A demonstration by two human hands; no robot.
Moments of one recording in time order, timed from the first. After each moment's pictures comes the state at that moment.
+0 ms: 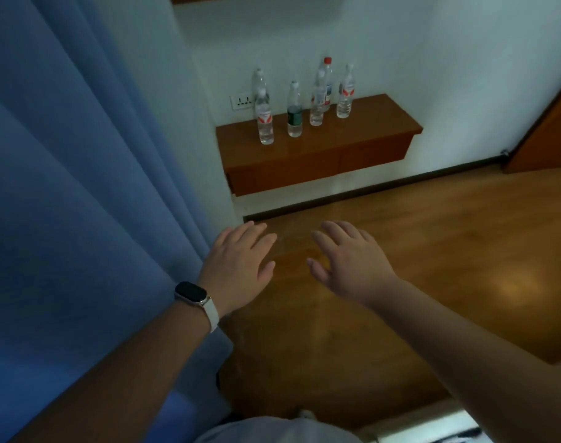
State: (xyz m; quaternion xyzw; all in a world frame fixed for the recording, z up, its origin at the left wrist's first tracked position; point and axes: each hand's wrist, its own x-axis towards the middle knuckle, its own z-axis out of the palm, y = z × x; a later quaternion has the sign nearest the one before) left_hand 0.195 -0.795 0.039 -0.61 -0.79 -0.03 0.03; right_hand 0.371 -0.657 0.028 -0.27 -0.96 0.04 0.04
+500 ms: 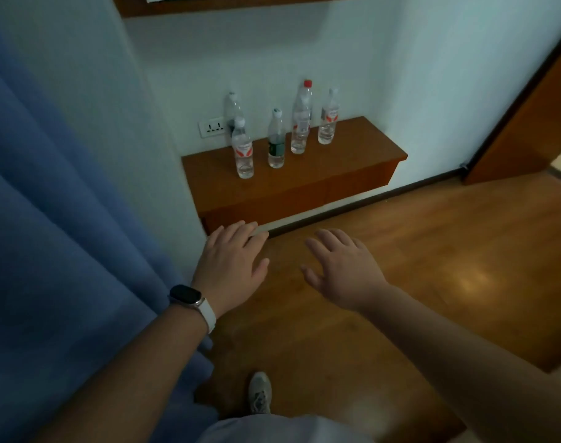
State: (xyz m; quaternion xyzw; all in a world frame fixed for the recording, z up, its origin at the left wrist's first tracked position) left_hand 0.017 -0.641 0.021 -0.64 -0.76 -0.07 0.02; right_hand 0.220 -0.532 0.018 -0.32 -0.95 0.06 0.01
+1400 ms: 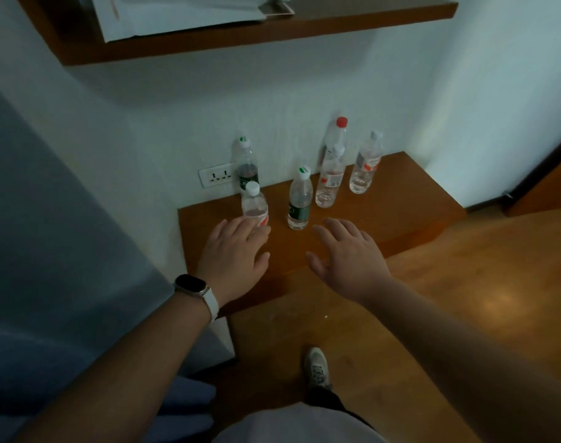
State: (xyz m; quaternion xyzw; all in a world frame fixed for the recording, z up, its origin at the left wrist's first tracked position) left_hand -0.185 -0.374 0.009 -0.64 -0.77 -0.07 0.05; right_hand 0.016 -0.258 0.019 -0.34 -0.94 0.05 0.04
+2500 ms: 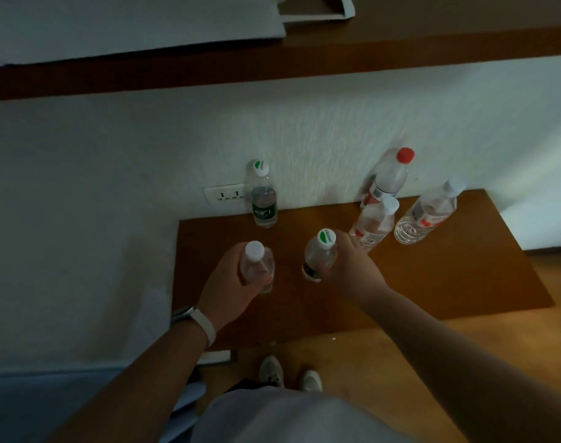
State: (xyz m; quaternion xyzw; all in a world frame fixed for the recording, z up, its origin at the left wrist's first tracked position) left_hand -0.266 -0.240 -0.081 -0.34 -0.82 -0.40 -0.25; right_hand -0.103 -0.054 -0.045 -0.35 -0.86 0.36 0.04
